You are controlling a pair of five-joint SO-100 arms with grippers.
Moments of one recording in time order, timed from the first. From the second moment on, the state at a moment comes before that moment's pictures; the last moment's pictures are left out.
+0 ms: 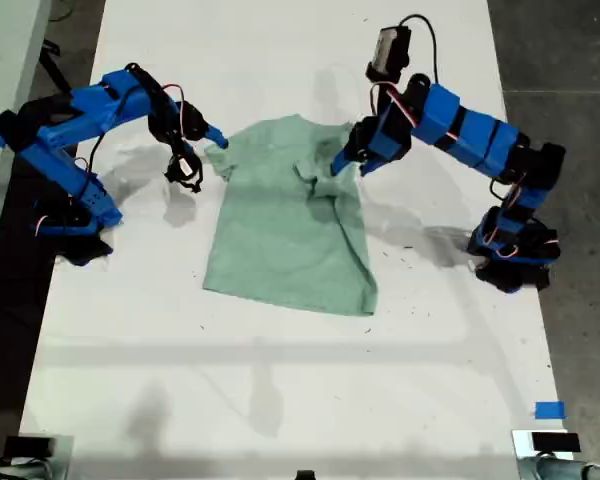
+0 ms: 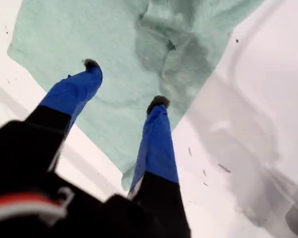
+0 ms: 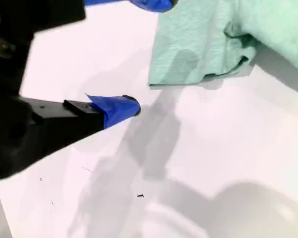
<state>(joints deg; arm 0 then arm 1) -51.4 91.8 109.7 66.4 38.5 20.7 86.8 67.2 89.7 -24.8</state>
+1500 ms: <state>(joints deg) -43.2 75.9 75.4 67.4 31.4 18.2 121.9 103.1 80.8 -17.8</state>
